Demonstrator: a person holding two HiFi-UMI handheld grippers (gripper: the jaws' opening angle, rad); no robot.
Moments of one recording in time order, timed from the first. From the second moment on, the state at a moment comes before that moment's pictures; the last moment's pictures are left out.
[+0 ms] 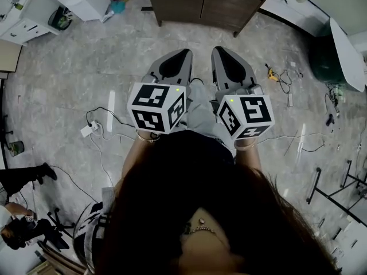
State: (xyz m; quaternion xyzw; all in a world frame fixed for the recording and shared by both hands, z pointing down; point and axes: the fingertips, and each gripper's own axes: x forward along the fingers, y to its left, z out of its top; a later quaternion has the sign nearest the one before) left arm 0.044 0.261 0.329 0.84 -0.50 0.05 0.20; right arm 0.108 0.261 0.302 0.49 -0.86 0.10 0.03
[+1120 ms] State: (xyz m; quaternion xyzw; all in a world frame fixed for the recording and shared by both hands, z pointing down) left arm 0.038 -0.057 0.324 0.80 -0.56 0.04 0.21; right arm 0.110 -0.060 0.306 0.42 -0.90 0.12 0.03
